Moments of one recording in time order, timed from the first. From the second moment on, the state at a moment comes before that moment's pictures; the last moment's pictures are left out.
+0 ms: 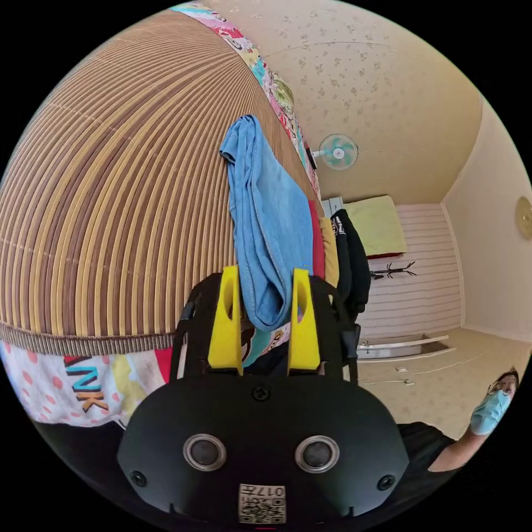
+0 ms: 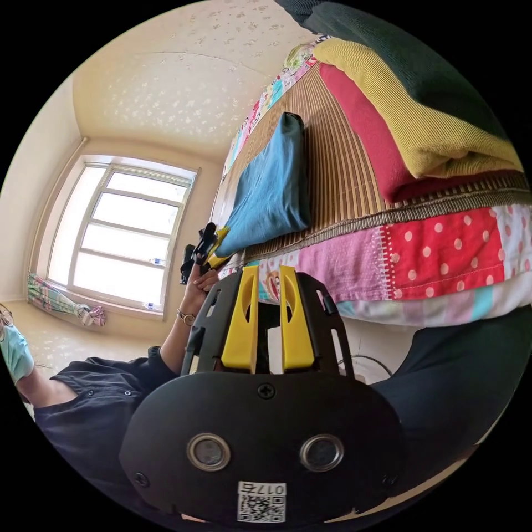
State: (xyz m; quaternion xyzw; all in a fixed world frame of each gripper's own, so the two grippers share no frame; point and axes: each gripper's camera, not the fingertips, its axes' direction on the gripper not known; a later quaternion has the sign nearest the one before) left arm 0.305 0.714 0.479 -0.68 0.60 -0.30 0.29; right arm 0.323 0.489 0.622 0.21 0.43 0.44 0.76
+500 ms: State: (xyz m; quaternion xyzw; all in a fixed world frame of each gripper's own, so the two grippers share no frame) left arm 0.242 0.710 0.405 -0.69 0.62 -0.35 0.13; right arm 0.281 0.548 0.576 0.40 0.26 0.43 0.76
